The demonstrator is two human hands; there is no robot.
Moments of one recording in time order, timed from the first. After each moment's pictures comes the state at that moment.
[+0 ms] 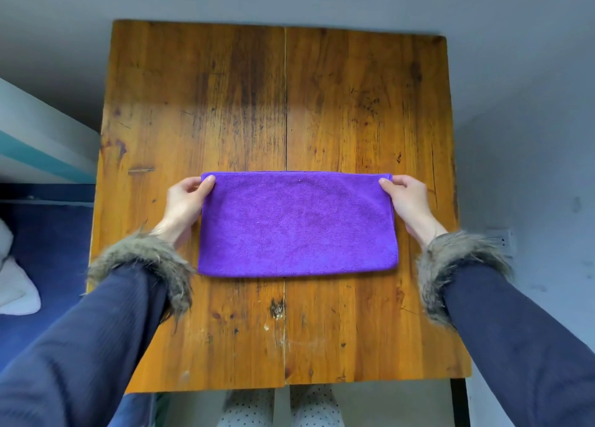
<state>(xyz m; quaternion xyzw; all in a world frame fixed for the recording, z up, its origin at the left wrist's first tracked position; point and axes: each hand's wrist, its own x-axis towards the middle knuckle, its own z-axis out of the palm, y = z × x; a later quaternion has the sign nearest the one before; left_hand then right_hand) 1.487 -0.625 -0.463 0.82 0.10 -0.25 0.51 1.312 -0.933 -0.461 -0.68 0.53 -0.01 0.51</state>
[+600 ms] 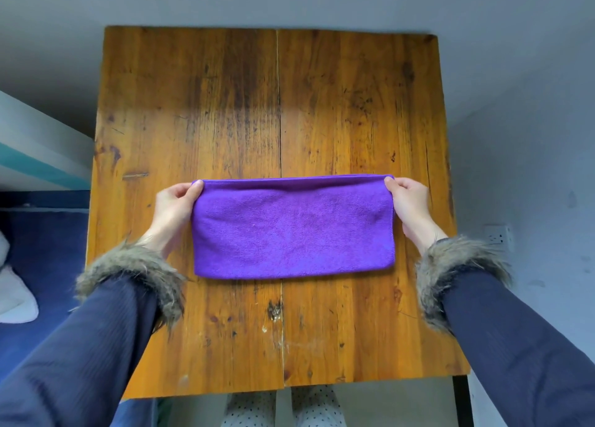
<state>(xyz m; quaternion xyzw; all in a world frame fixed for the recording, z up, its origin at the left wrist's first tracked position) 1.489 -0.615 -0.464 0.81 0.10 -0.26 0.52 1.304 -0.932 -0.460 -0.65 0.55 -0.04 0.52</state>
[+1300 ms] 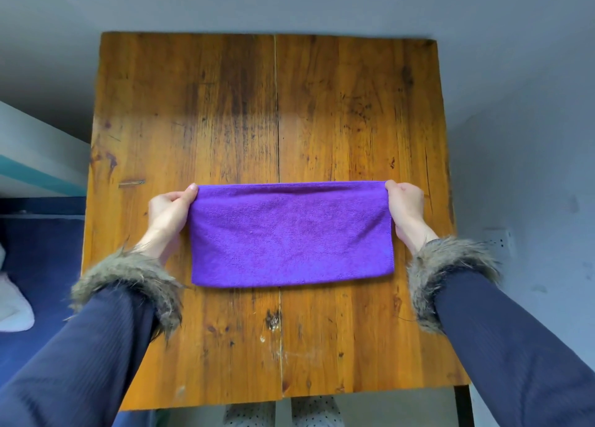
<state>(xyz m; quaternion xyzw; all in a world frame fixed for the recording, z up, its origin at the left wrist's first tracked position) 1.498 -0.620 -0.467 0.83 0.17 -0.24 0.47 1.318 -0.933 -0.466 -0.66 0.60 -0.04 0.46</state>
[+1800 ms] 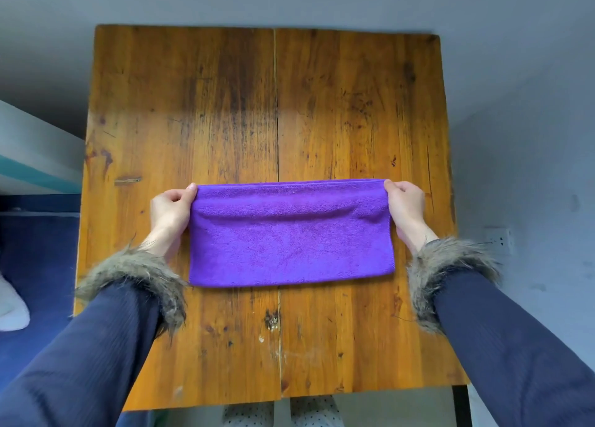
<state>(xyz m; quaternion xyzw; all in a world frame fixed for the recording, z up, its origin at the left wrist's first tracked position) 1.495 -0.622 -0.476 0.86 0.15 -0.22 0.44 1.313 -0.936 -0.478 -0.66 0.59 -0.05 0.46</state>
